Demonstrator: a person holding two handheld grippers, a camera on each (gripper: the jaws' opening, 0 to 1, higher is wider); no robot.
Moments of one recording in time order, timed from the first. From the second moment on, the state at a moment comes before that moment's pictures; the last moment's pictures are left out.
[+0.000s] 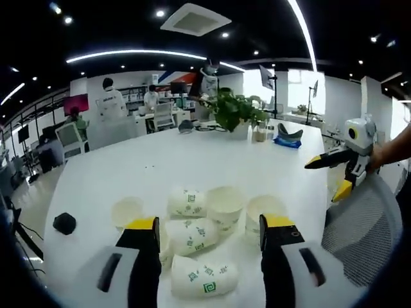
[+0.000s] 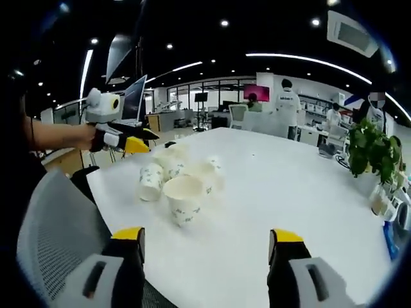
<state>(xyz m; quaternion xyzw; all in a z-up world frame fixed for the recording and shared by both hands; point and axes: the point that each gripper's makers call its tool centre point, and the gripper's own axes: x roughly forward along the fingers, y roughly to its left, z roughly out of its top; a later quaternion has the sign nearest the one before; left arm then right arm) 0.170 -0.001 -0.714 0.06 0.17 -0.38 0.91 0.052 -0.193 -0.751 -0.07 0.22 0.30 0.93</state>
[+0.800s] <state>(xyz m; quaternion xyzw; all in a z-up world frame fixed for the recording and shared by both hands) 0.227 -0.053 -0.730 0.07 0.18 -0.41 0.89 0.057 -0.193 -0.751 -0.08 0.19 0.29 0.93</state>
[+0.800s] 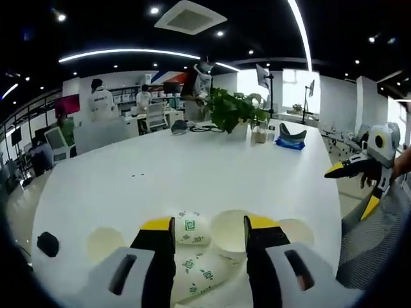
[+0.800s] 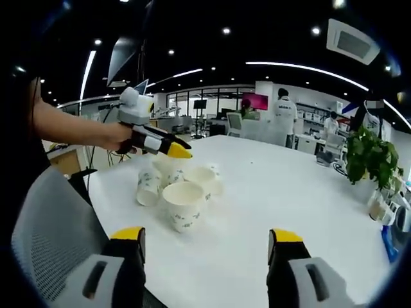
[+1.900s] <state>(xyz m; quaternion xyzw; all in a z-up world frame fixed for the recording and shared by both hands) 0.244 -0.072 -0.775 0.09 0.24 -0.42 0.87 0.056 -0.198 -0.755 -0.09 0.19 0.28 0.93</state>
